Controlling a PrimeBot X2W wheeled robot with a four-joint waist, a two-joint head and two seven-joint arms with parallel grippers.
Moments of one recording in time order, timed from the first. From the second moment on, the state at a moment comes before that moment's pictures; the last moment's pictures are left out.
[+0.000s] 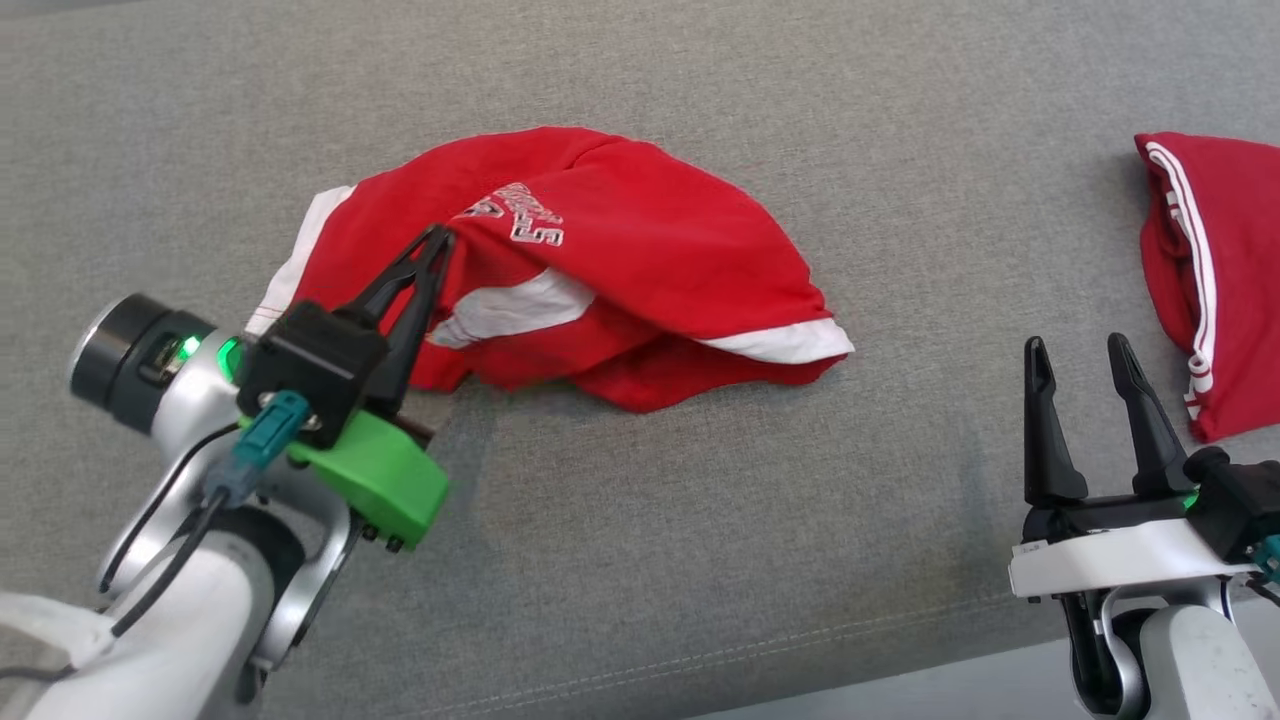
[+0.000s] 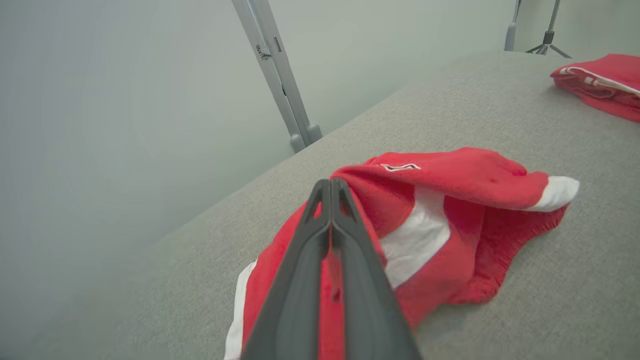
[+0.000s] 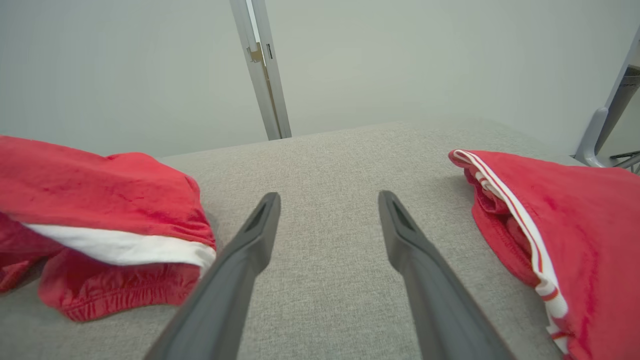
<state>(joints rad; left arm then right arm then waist) -0.46 0.52 -0.53 -0.29 -0.30 0.07 0.29 -0.07 -0.05 -0.06 0.00 0.20 0.13 -0.26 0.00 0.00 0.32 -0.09</state>
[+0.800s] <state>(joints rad) -0.03 0.72 -0.38 -0.51 -0.45 0.25 0.45 -0.06 -0.05 -0.10 -0.03 0.15 0.13 -0.25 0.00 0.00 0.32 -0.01</state>
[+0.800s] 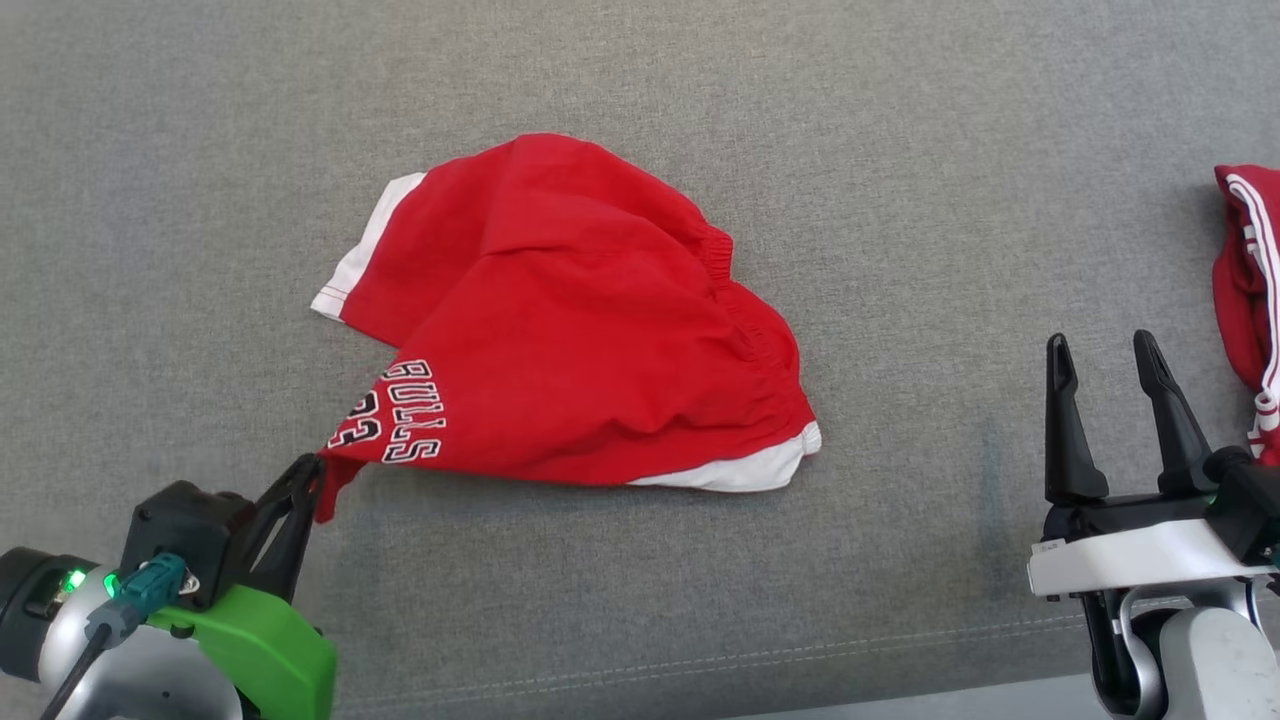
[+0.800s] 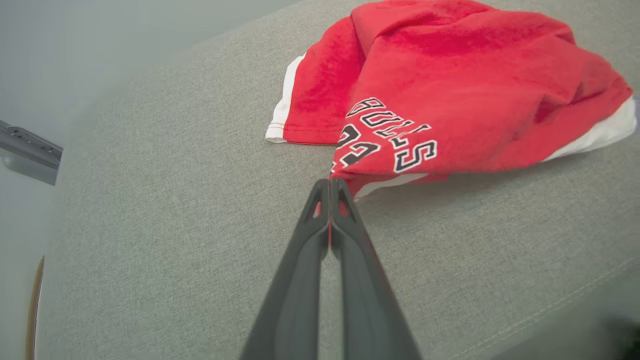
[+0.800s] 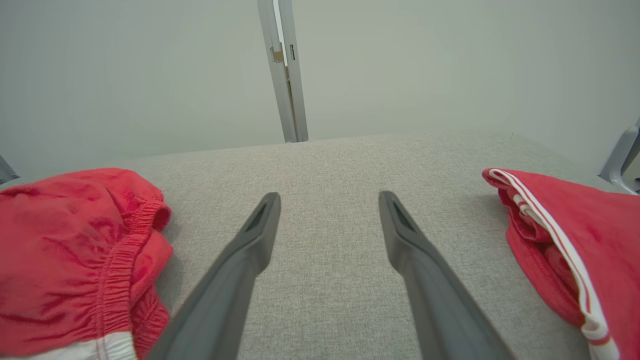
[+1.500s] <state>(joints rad) -0.36 0.53 -0.45 0.04 -0.57 0.07 0.36 -0.09 -0.05 -0.05 -0.02 0.15 0.13 -0.23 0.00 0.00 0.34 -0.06</state>
